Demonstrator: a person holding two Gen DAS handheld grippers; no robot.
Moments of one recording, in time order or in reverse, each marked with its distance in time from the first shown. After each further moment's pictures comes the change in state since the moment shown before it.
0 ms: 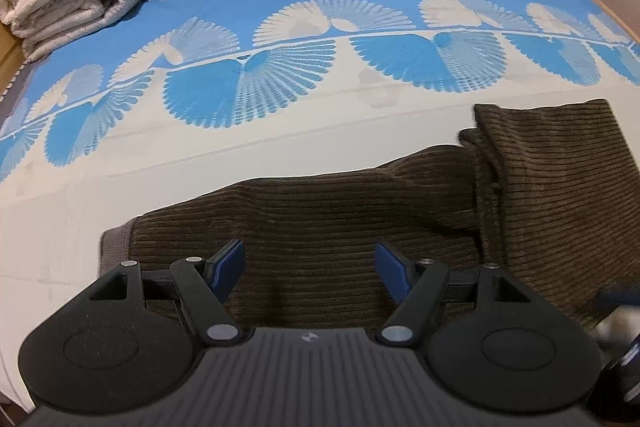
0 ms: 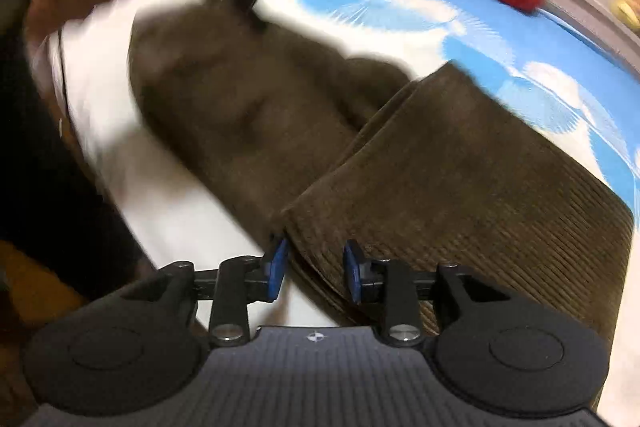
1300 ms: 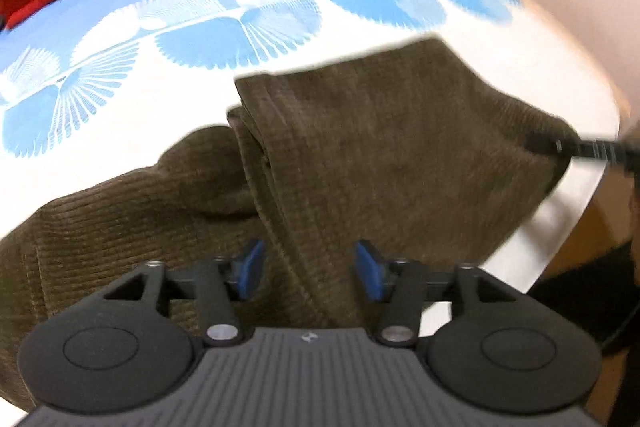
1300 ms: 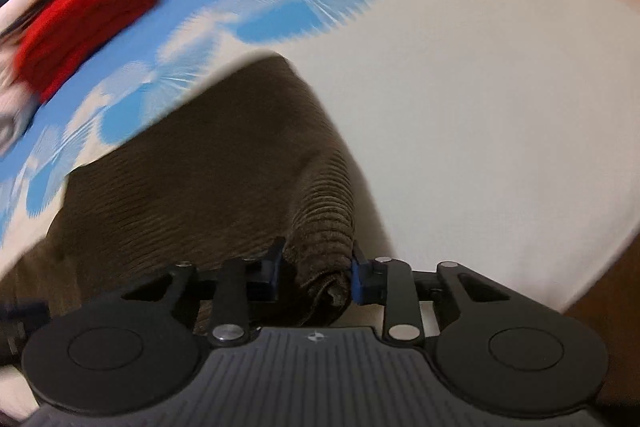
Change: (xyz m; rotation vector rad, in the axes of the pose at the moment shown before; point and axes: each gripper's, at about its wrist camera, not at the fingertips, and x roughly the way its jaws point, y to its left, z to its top) left arm -0.007 -0.102 -0.009 0.164 0.026 -0.349; right arm -0.059 -0.129 -0.055 0.730 -0.111 -0.431
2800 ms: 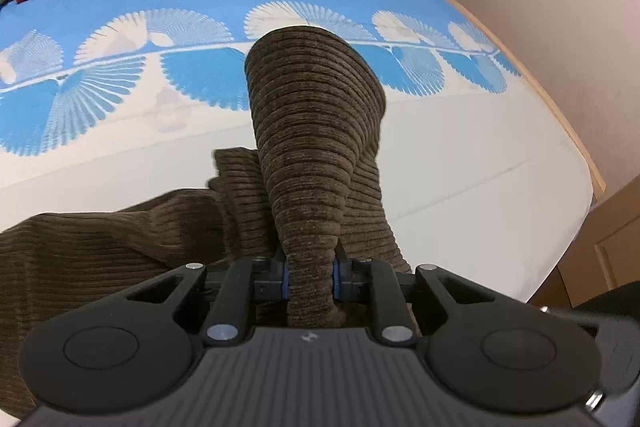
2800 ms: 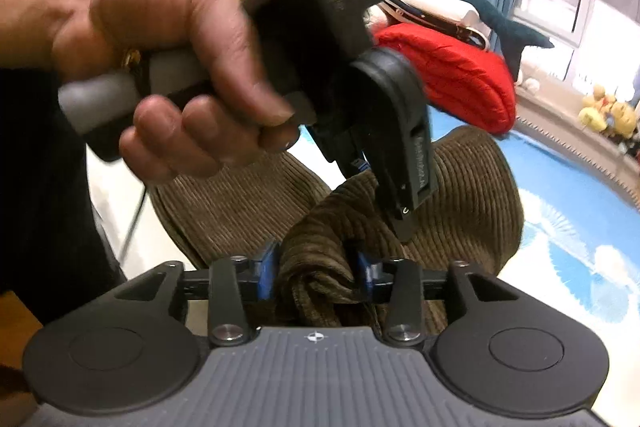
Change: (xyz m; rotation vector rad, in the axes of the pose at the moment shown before) left arm -0.017 0.021 0.032 -0.127 -0.062 -0.067; right arm -0.062 0.152 -0.071 -0.865 -0.251 0.528
